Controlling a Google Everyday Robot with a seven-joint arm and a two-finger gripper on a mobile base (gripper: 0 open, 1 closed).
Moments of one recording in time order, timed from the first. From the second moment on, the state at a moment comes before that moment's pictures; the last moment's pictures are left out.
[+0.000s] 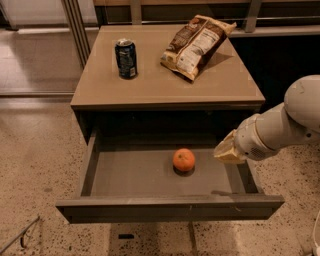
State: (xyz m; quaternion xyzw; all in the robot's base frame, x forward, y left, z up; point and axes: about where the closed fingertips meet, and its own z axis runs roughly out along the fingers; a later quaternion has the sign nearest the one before) arm 0.483 -0.168 0.766 -0.56 0.78 0.10 0.25
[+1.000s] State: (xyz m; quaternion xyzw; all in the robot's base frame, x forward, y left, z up) arm 0.498 -0.161 0.696 -0.54 0.77 0.12 0.32
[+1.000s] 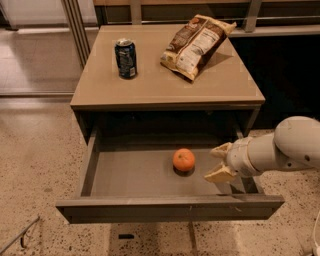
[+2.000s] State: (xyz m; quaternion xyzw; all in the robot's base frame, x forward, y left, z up) arm 0.522 -0.151 0.662 -0.54 0.76 0.14 0.34
